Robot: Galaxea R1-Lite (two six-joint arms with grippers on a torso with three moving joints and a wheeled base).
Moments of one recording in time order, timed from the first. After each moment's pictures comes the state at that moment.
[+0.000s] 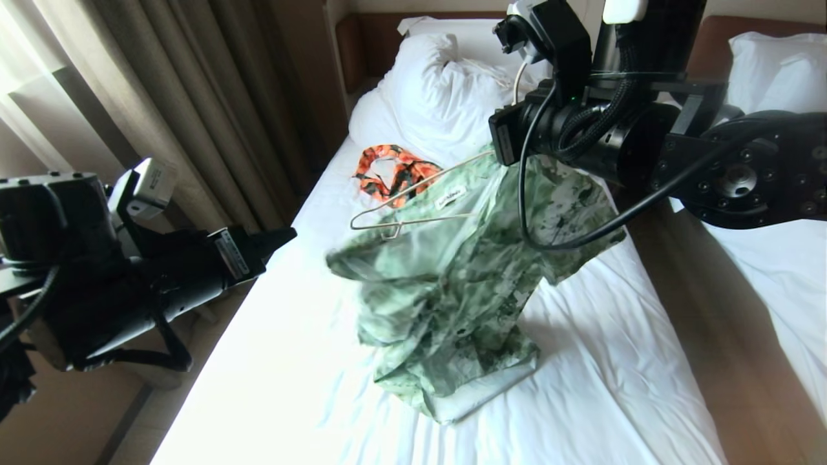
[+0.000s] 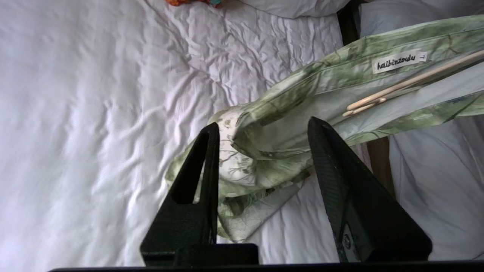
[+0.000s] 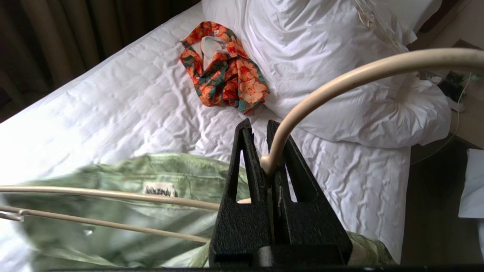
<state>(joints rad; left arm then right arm) -0.29 1.39 -0.68 -0.54 -0.05 -0.39 0.66 1.91 -1.75 -0.23 -0.33 -0.33</state>
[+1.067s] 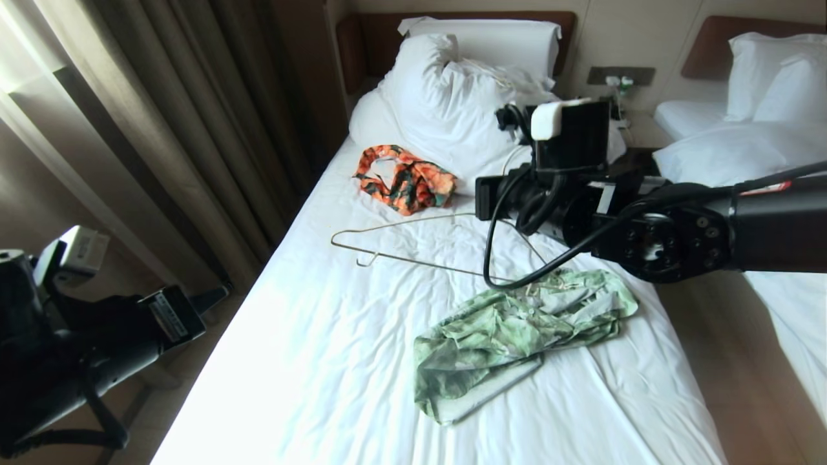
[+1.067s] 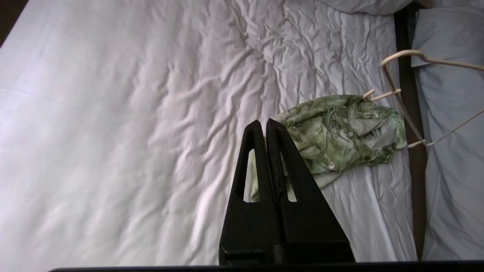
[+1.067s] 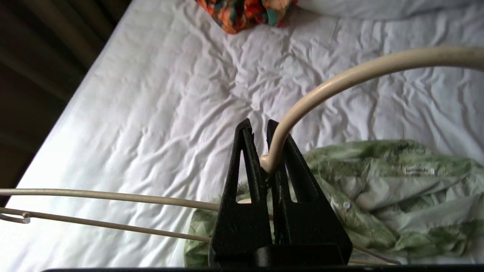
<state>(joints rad) -0.12 1.24 -0.43 -0.57 -0.06 -0.41 0.65 1.99 -1.58 -0.25 -0.38 0.13</state>
